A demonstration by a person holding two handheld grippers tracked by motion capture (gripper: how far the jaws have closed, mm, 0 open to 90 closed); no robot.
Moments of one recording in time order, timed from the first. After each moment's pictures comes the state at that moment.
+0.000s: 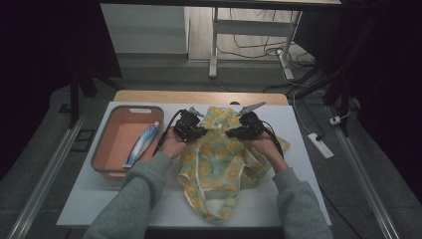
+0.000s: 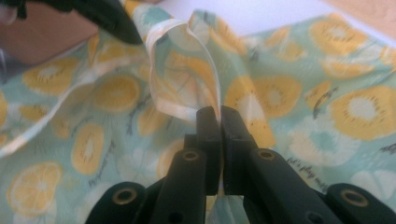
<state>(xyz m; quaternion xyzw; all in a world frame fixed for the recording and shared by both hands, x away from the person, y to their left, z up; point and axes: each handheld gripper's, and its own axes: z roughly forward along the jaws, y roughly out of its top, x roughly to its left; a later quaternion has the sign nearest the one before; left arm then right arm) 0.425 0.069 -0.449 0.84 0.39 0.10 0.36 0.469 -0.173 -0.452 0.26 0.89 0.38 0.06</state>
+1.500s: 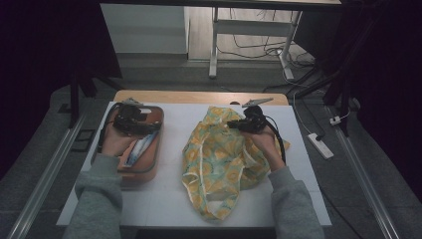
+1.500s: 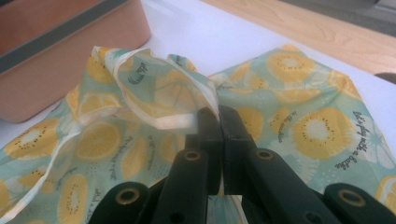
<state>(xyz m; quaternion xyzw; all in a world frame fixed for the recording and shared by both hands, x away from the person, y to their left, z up) 0.394 0.221 -0.416 0.79 0.47 0.14 0.37 0.481 -0.181 -0.446 0.31 0.84 0.43 0.07</state>
